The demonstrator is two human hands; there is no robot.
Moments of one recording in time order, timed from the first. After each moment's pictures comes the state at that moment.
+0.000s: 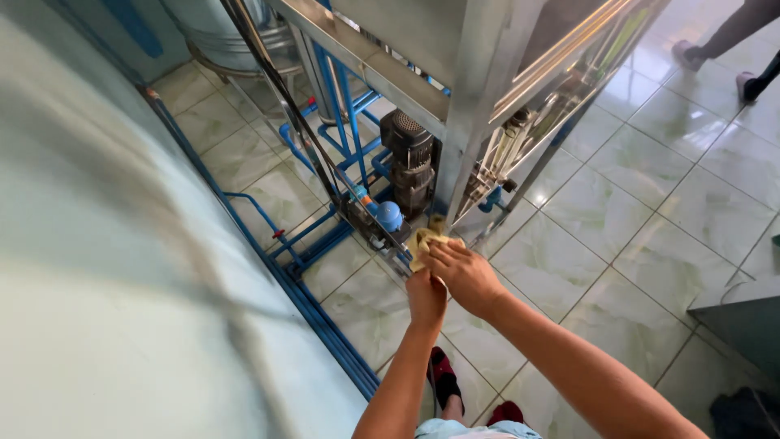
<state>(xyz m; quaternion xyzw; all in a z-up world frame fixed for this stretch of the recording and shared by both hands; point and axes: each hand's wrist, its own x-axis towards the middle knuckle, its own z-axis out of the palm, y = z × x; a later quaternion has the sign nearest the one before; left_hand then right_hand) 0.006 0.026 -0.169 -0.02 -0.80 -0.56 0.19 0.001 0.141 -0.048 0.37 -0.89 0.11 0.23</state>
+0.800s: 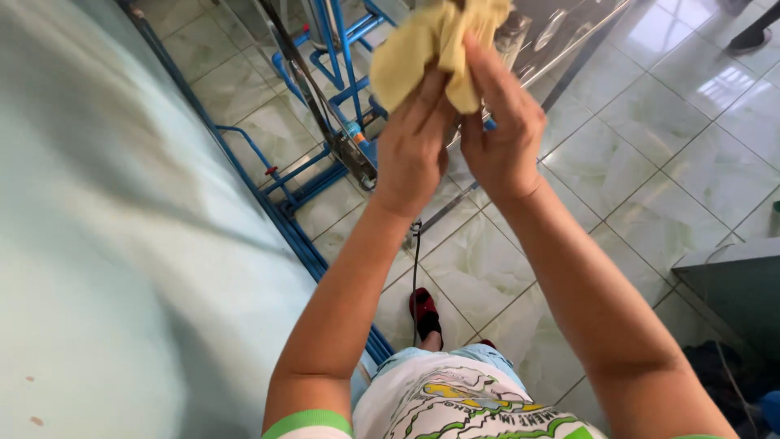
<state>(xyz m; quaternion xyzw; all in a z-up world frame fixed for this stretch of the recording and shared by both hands) 0.003 0.030 0.082 -0.31 -0.78 -0.30 0.46 0.008 0.174 0.113 0.29 -0.75 0.37 0.46</state>
